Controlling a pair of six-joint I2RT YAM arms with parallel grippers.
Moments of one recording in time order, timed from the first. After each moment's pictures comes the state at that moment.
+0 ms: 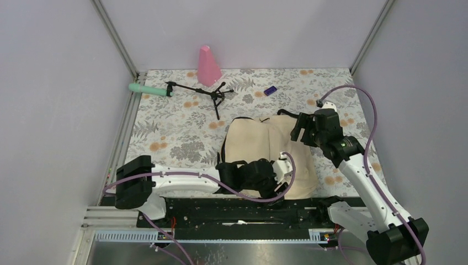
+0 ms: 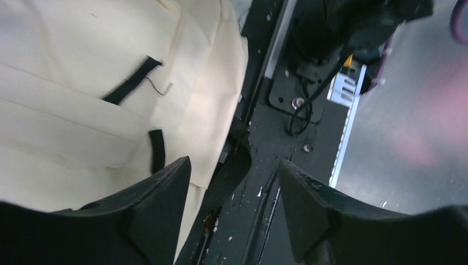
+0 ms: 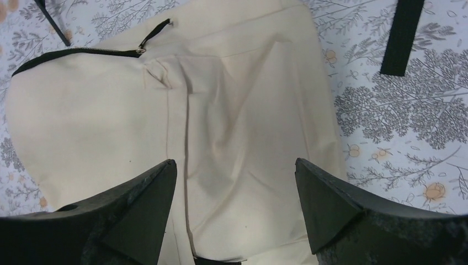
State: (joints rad) left arm -1.34 1.54 1.02 -0.07 0.06 -0.27; right arm 0.34 0.98 0.89 -0.64 0.11 0.48
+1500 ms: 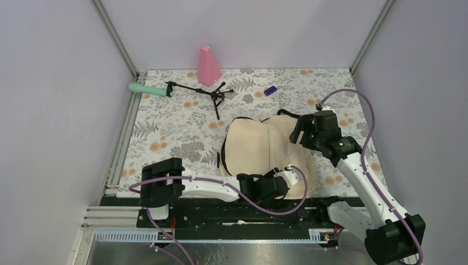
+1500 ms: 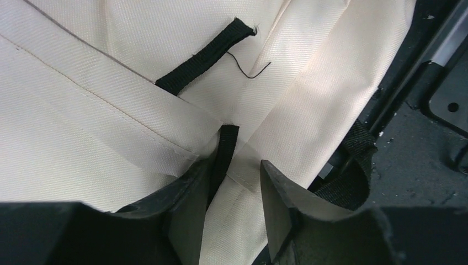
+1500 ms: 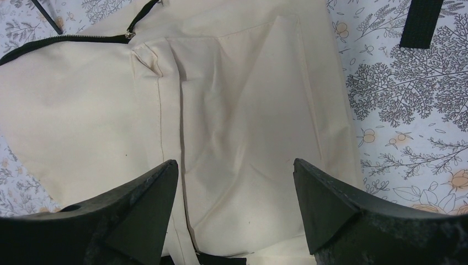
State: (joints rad) left arm -1.45 1.77 1.10 -0.16 -0.41 -0.19; right arm 0.29 0.99 0.85 -0.64 0.06 0.54
